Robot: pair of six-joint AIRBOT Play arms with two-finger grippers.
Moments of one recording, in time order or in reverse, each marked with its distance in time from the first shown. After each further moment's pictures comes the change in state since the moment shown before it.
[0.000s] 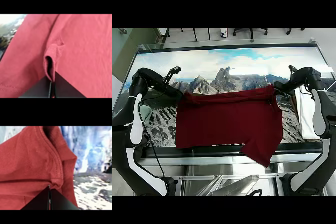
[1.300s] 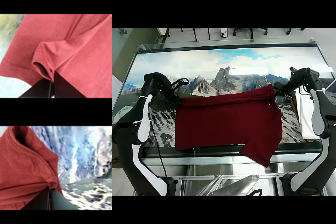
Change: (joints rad) left arm -0.074 -0.069 0.000 0.443 -0.086 0.077; right arm 0.006 -0.012 0.000 -0.078 0.013 0.108
